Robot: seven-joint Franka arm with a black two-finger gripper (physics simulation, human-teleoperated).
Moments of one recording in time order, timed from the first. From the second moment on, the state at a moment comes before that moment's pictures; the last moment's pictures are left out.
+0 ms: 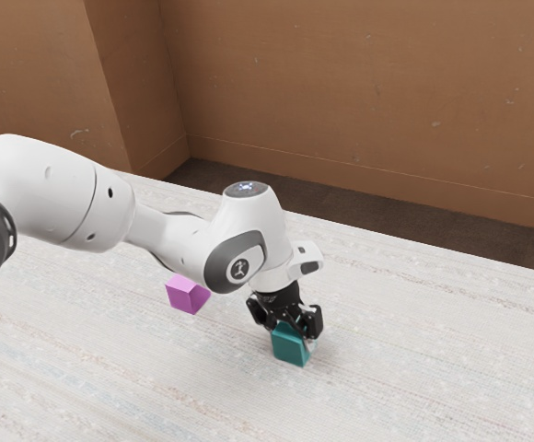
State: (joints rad) arm -0.14 0.41 -0.22 -1.99 -0.08 2.47 -0.25
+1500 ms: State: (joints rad) arm 0.13 0.19 -0.10 -2.05 0.09 2.32 -0.14
